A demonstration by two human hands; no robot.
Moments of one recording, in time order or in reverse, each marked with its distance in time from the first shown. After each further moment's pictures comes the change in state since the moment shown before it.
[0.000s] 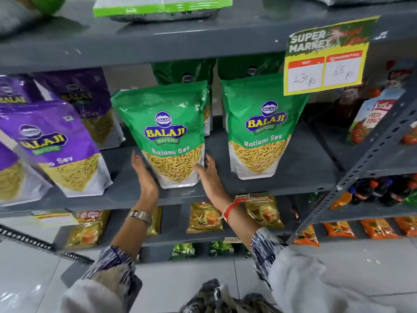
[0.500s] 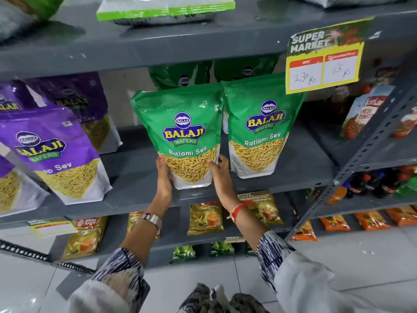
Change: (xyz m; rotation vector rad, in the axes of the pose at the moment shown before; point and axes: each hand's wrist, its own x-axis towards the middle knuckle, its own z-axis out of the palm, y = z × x) left_hand -0.002 -0.020 0.009 0.047 -0.335 -0.106; right_hand 0.003 0.002 -0.009 0.085 0.201 -0.002
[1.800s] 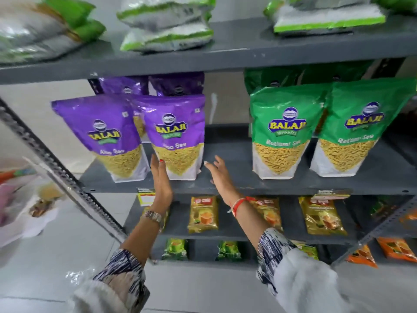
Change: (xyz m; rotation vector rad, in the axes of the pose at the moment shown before) left_hand -0.053 0.082 -0.224 0.268 0.295 0.270; right_hand -0.087 0.004 0.209 -0.136 -0.245 0.017
